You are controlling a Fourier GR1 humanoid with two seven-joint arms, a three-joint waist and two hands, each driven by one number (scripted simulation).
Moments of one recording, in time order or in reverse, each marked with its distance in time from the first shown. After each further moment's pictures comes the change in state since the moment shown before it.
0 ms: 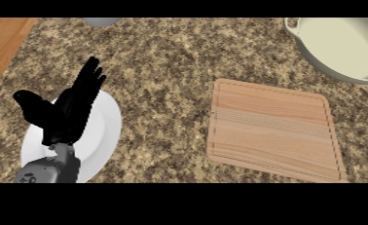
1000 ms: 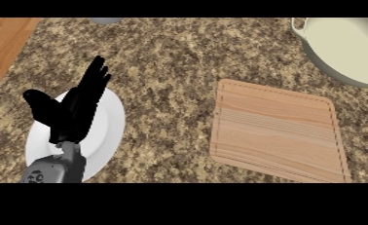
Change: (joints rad) left arm -0.013 -0.023 -0.011 0.018 -0.018 -0.003 -0.016; right arm -0.489 -0.209 0.031 0.177 -0.015 -0.010 -0.116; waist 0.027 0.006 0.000
